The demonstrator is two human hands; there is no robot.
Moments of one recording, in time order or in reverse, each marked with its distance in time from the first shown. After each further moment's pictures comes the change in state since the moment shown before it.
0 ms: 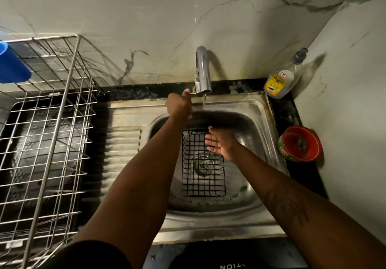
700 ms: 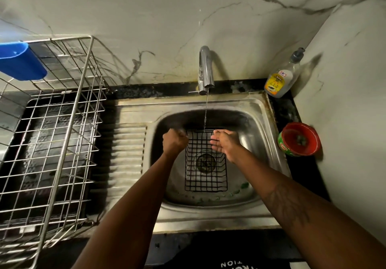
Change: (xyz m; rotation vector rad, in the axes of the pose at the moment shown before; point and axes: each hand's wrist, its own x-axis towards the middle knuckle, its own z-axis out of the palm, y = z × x) left_hand -0.053 -0.115 -0.043 0.514 -0.136 0.079; right_hand -0.015 0.017 0.007 -0.022 0.213 -0.148
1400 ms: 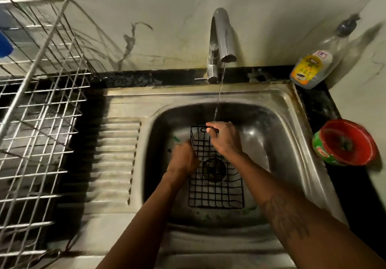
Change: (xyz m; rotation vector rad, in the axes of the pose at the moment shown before) left_hand 0.015 -0.043 0.065 0.242 -0.113 0.334; right_hand 0.097 0.048 0.034 -0.970 0.085 -0.781
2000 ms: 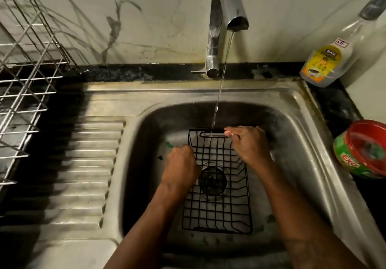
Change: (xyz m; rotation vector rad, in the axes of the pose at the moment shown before) left_hand 0.018 -0.012 0.032 0.017 0.146 0.070; right_hand 0.003 0.059 -0.026 -0.229 0.089 -0.063
